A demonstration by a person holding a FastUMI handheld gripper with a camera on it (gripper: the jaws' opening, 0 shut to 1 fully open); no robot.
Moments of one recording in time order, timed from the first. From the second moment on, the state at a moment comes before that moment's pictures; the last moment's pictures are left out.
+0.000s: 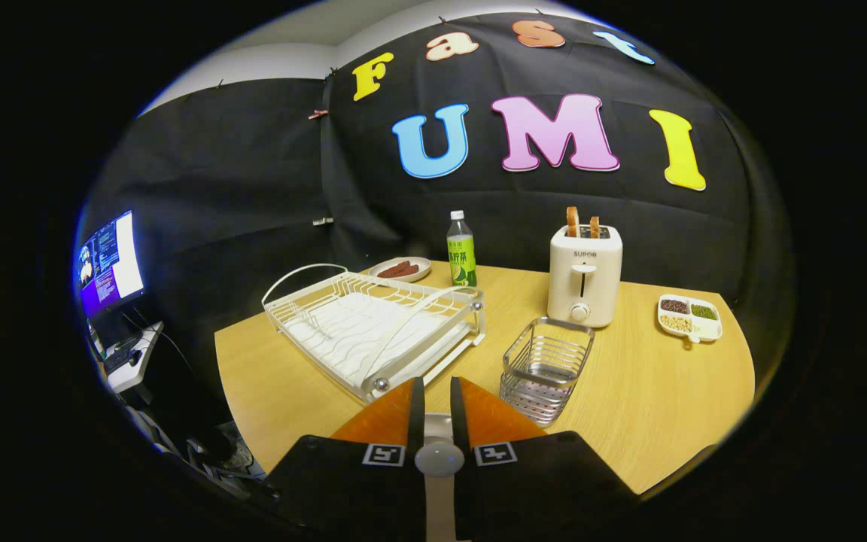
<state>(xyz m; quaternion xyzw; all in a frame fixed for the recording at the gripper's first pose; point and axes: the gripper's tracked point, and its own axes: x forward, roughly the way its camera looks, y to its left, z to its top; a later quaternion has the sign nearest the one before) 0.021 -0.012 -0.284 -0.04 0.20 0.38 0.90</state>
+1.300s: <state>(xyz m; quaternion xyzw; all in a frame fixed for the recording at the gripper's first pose) 0.040 -0.031 -0.103 -0.02 0.14 0.31 0.94</state>
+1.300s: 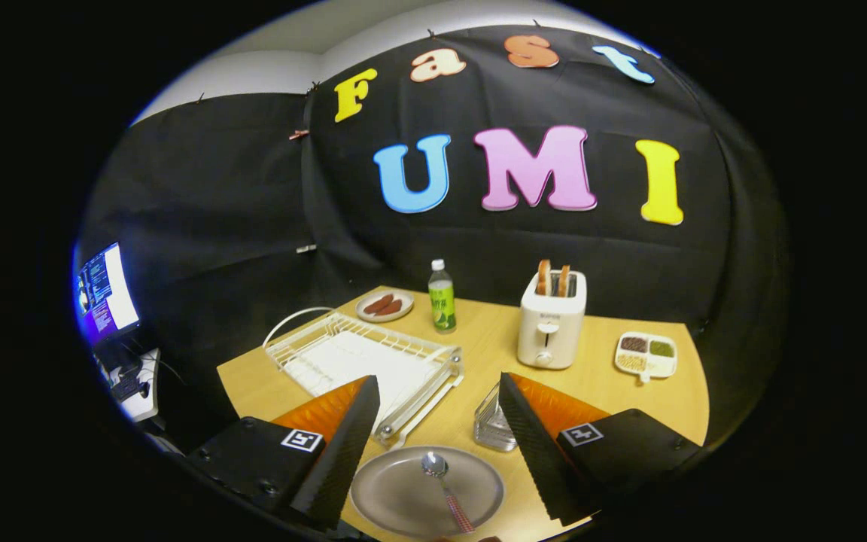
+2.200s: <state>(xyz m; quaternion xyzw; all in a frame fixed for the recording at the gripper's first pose) -0.023 -0.090 0.020 0.02 0.02 0.06 1.00</state>
